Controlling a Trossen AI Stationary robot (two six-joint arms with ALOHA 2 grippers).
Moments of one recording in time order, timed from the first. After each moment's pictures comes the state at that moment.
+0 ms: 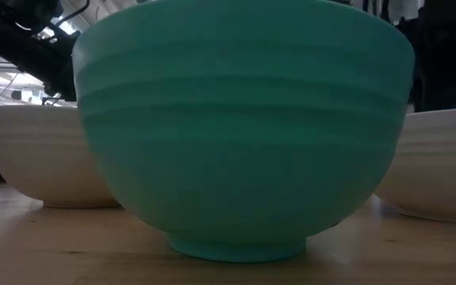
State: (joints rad) left arm 0.40 0.33 0.30 -0.41 -0.38 -0.12; right arm 0.41 1.39 0.88 -0.80 0.10 0.92
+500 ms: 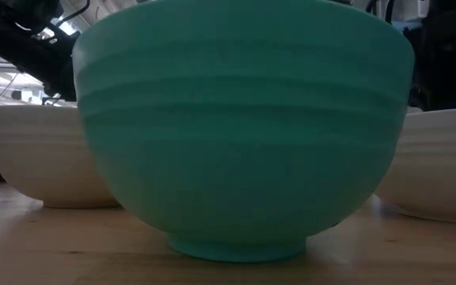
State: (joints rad) left arm 0.40 0.33 0.30 -0.41 -0.38 -0.12; right arm 0.41 1.39 0.84 -0.77 0.08 0.94
